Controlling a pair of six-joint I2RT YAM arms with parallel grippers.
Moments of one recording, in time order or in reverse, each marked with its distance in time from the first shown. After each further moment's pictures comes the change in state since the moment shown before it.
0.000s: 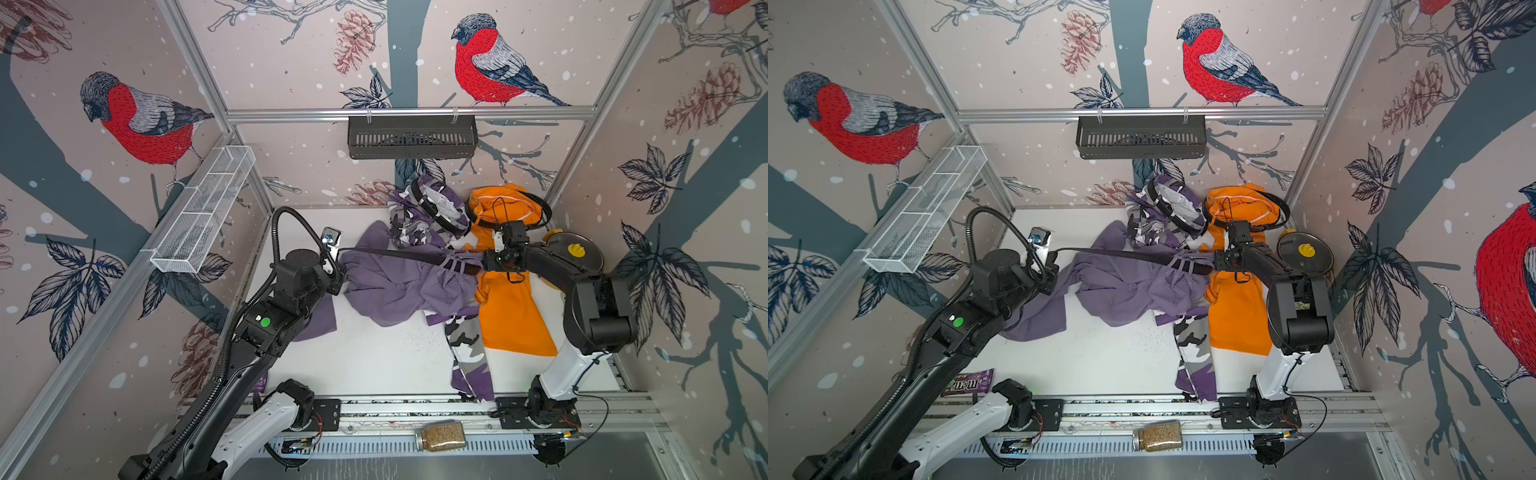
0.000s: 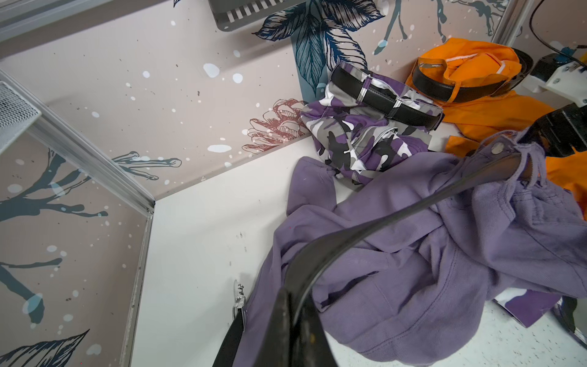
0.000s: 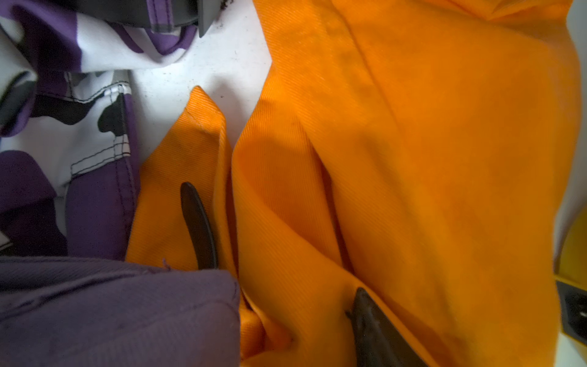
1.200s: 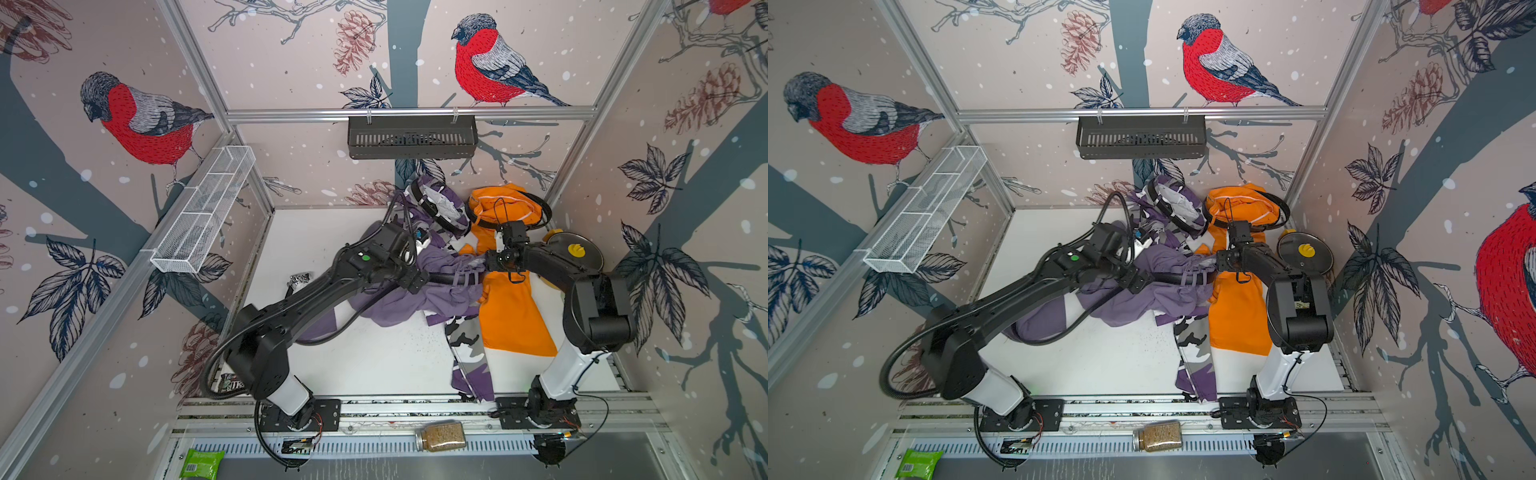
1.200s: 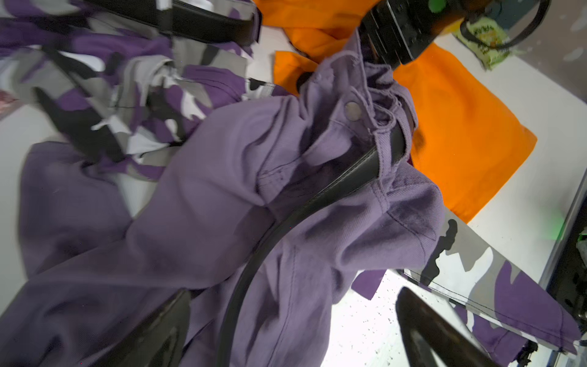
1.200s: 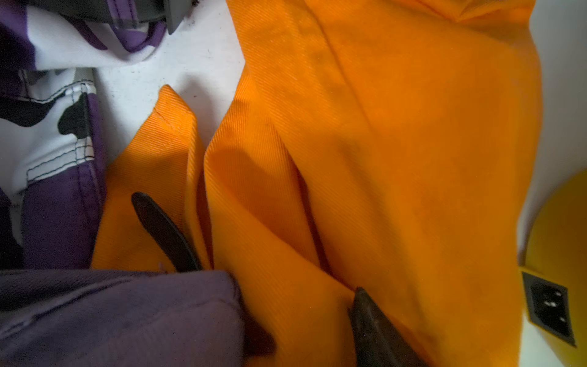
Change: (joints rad) left arm -0.273 0.793 0.361 -0.004 0.377 -0.055; right arm 0.002 0.008 0.005 -0.002 0.052 0.000
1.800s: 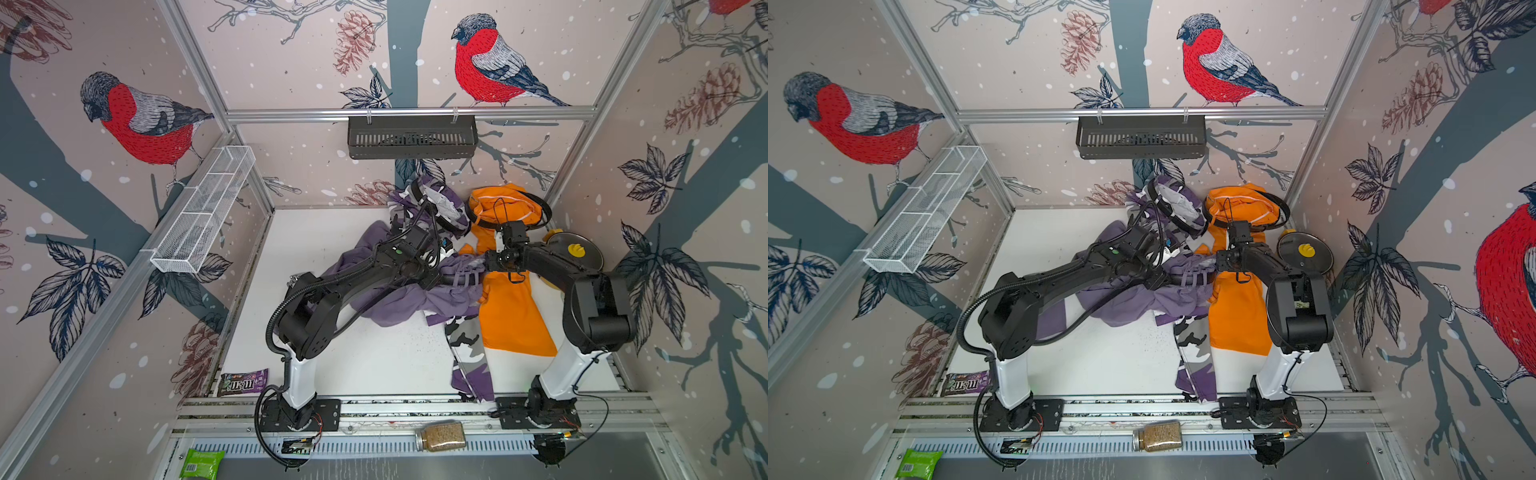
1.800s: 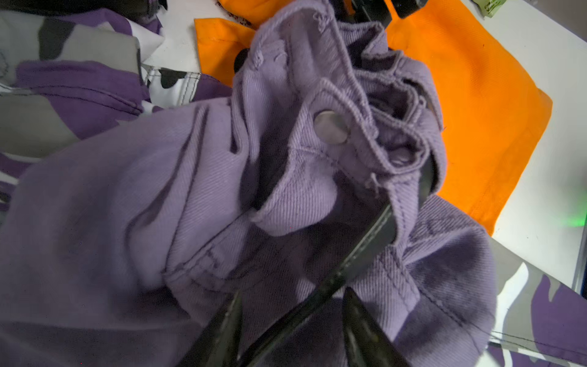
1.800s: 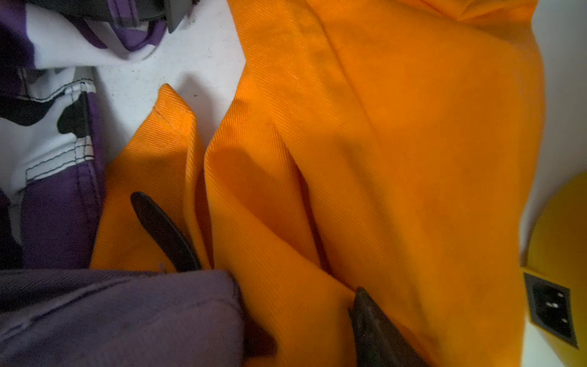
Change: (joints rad) left arm -0.017 0.283 0.136 0.064 0.126 0.077; right arm 0.000 0.001 0.000 0.000 -0.002 -0.003
